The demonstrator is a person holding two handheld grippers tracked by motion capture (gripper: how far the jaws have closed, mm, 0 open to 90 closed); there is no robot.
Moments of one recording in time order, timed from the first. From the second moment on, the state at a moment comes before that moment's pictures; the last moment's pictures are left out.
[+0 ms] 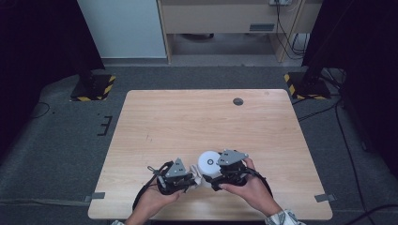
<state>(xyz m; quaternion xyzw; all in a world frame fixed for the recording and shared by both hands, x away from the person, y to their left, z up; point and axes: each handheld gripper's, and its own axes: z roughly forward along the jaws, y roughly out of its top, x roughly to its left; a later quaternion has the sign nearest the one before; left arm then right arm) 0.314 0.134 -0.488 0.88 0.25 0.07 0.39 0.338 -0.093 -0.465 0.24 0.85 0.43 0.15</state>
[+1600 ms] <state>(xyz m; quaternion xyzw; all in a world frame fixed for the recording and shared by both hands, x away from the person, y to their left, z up) 0.308 0.132 -0.477 0.86 0.26 0.08 0.43 0.352 -0.101 -0.436 0.26 0.83 0.48 0.12</state>
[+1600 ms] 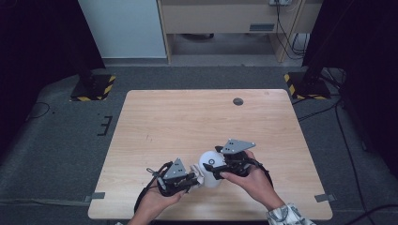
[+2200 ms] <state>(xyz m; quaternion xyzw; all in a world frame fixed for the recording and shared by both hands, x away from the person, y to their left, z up) 0.305 0.132 -0.472 0.86 0.24 0.08 0.44 0.352 -0.103 -0.436 0.27 0.83 0.48 0.12</state>
